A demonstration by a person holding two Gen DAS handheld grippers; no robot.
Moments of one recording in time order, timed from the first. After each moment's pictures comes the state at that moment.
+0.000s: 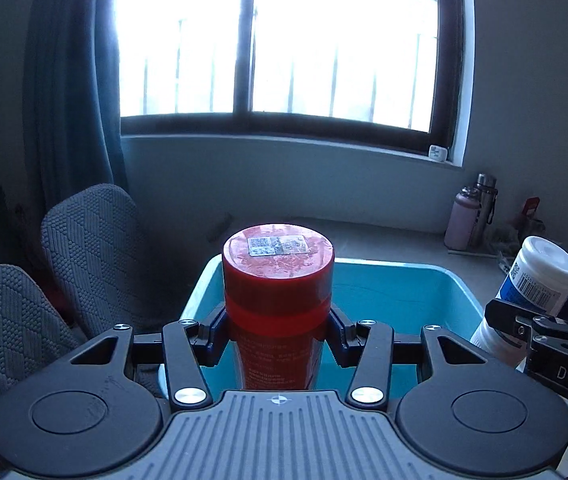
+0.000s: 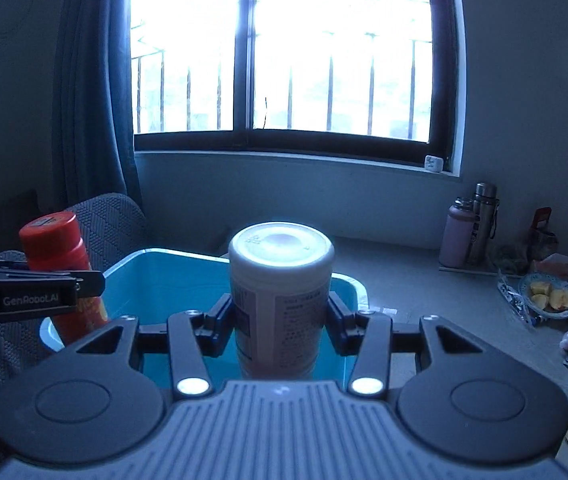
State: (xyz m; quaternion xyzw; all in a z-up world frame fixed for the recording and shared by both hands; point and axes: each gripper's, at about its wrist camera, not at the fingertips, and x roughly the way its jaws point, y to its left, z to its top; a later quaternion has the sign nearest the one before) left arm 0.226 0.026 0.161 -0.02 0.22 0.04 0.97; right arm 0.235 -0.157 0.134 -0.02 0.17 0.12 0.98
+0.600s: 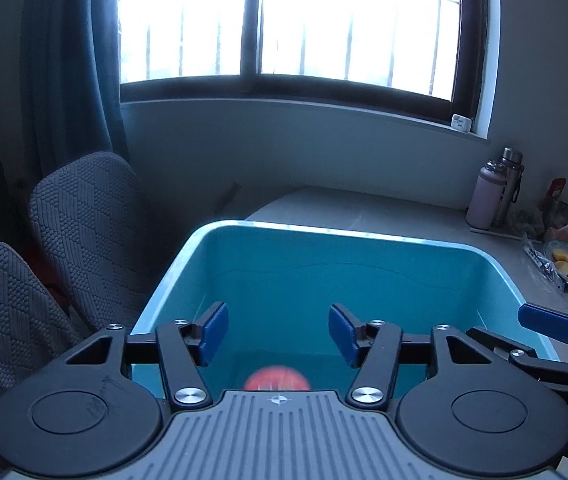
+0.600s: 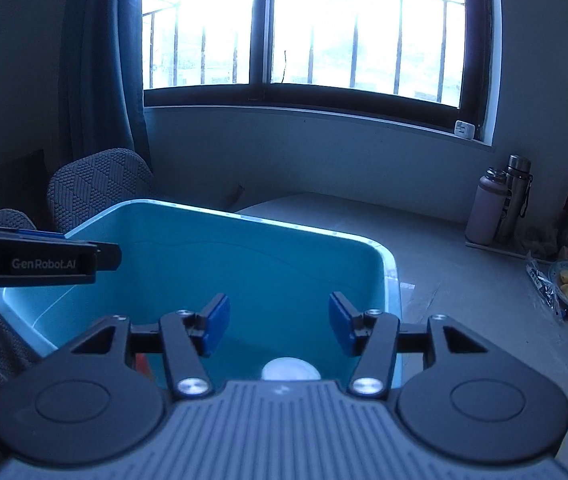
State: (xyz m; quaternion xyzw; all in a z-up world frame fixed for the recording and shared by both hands) left arm 0.280 0.029 0.128 -0.02 0.26 0.06 0.96; right arm 0.279 -0.146 0.104 -0.05 0.22 0.14 0.96
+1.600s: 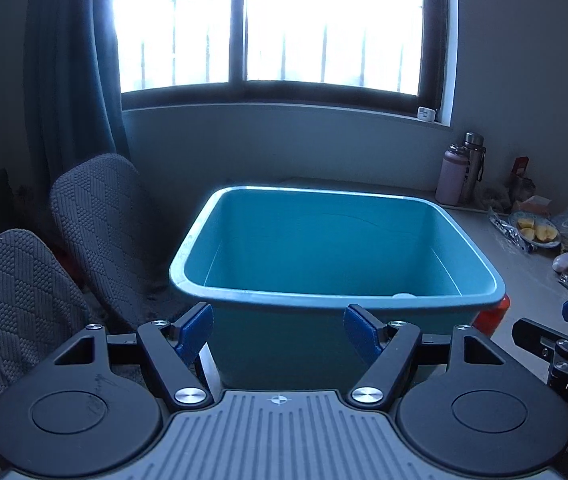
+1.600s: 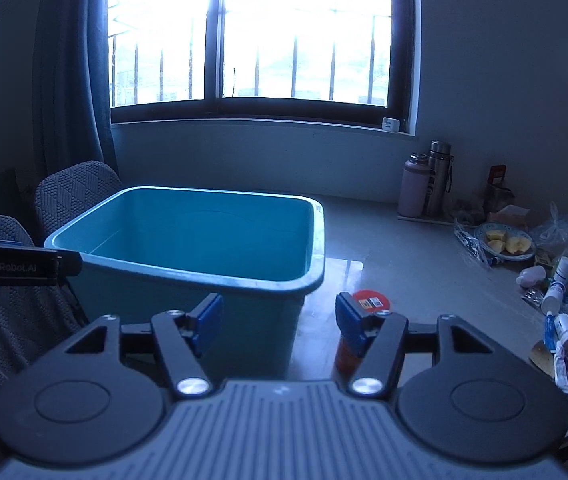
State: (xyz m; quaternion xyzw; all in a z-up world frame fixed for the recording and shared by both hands) left arm 0.135 0.020 0.120 0.00 0.26 0.03 0.97; right arm 0.141 -0.184 0.101 -0.02 0.21 0.06 0.98
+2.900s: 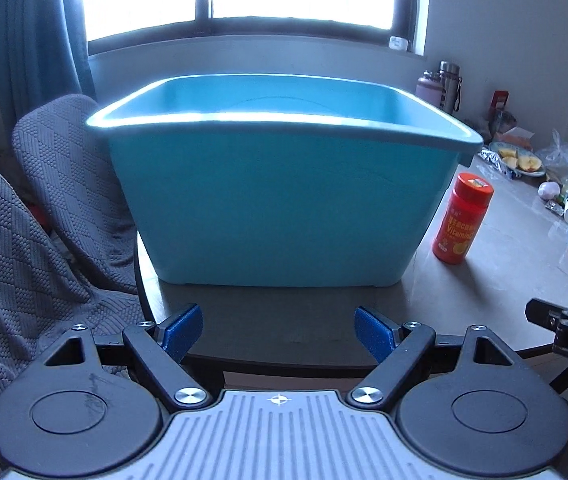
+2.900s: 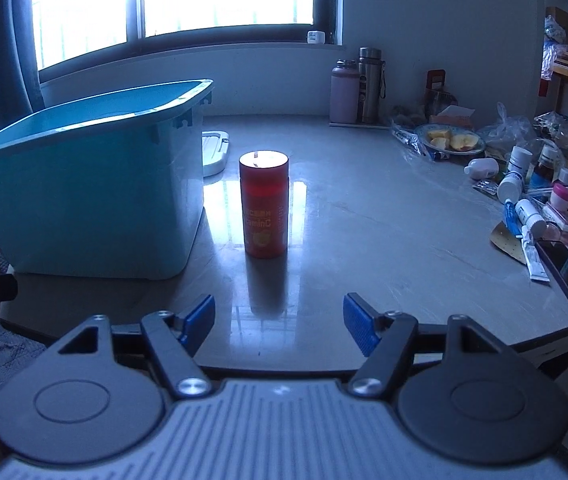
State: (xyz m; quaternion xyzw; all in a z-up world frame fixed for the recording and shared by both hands) left arm 0.129 -0.021 0.009 0.00 0.32 -0.01 0.95; right arm 0.147 -0.257 0.000 0.02 0.29 -0.02 0.96
